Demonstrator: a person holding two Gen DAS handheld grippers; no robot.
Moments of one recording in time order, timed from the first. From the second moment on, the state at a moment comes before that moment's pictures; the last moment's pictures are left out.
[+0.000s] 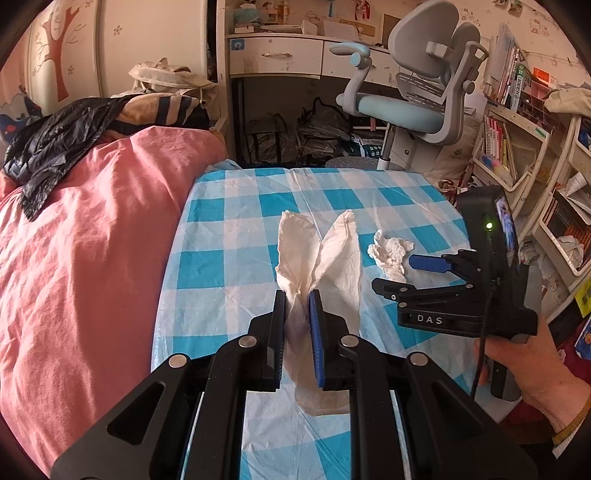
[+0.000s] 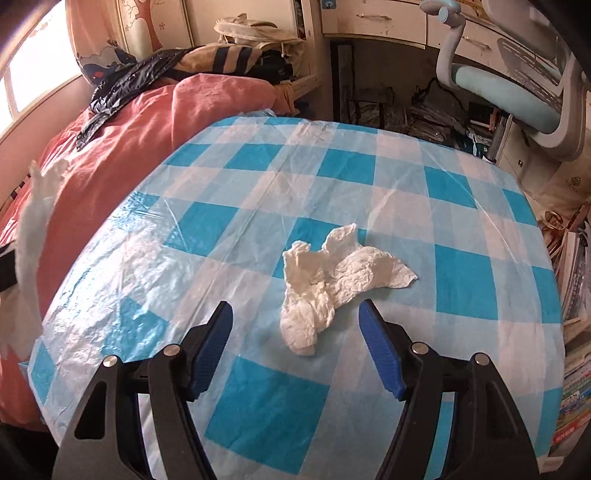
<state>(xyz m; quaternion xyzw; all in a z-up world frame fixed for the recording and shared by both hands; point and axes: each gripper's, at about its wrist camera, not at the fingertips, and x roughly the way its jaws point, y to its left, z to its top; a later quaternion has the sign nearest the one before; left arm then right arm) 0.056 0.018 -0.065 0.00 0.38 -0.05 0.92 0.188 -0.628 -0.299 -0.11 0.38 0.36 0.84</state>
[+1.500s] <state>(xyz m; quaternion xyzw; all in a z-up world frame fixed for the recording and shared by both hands) -0.177 0.008 -0.140 -0.09 0.50 -0.05 0.86 -0.068 -0.722 -0.317 -0.20 0.41 0.45 0.76</state>
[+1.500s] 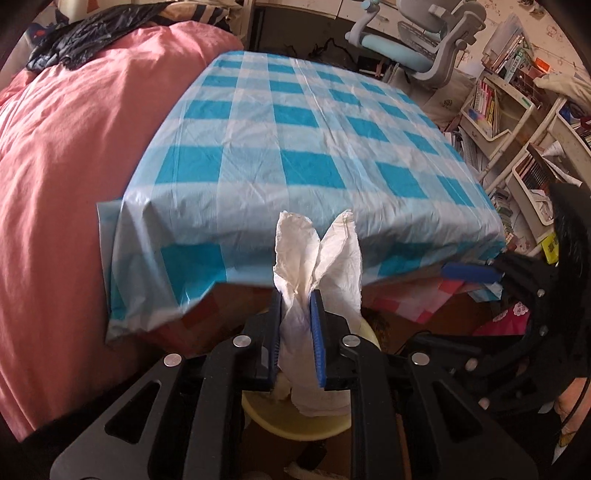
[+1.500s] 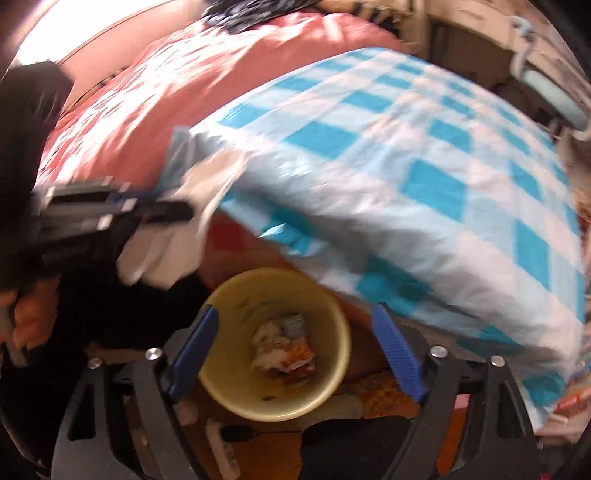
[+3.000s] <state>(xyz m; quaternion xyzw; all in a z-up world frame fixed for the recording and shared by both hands) -0.229 0.052 -0.077 -0.14 0.32 0.06 0.93 -0.103 -0.796 -0.266 -0.10 0.20 0.23 0.95</state>
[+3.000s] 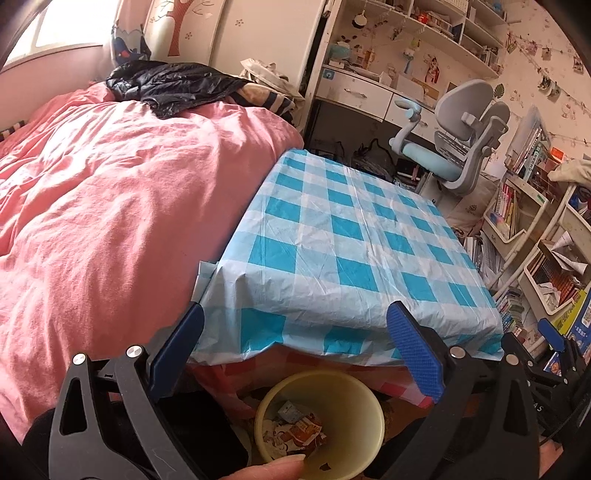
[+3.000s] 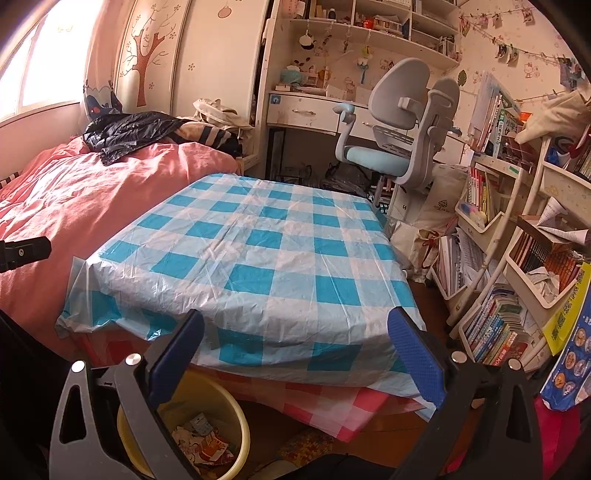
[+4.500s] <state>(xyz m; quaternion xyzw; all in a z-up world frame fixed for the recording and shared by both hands) -0.228 0.008 -0.078 -0.02 0.29 0.06 0.96 -0.115 -0.789 -0.263 -0.11 0.15 0.20 0.96</state>
